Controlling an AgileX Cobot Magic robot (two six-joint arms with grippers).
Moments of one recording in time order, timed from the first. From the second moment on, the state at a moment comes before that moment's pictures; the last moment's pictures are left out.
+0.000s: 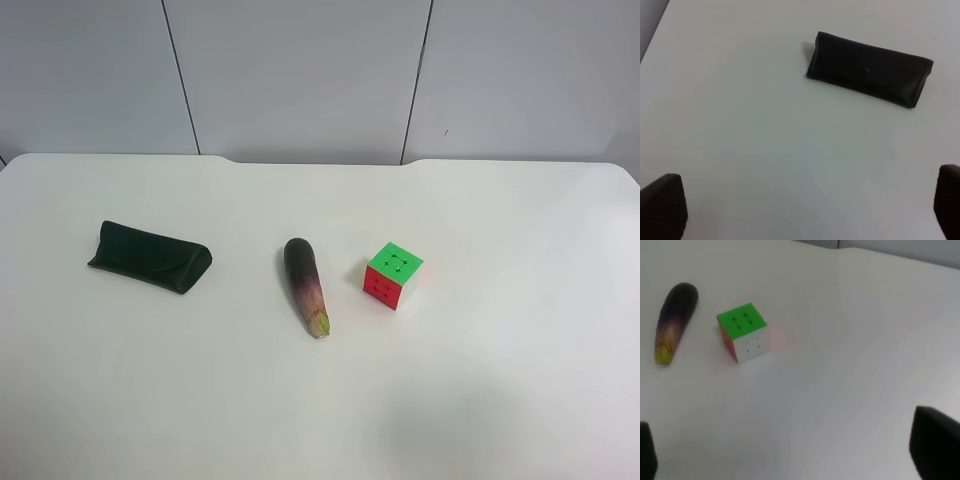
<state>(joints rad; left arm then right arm) 0.08 -0.01 -0.51 -0.01 1.06 0.00 0.32 0.00 -0.50 0.04 1.07 -0.02</state>
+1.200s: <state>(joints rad) -0.04 -0.01 -0.51 -0.01 1.05 0.00 0.09 0.00 -0.50 0.04 1.07 -0.02</state>
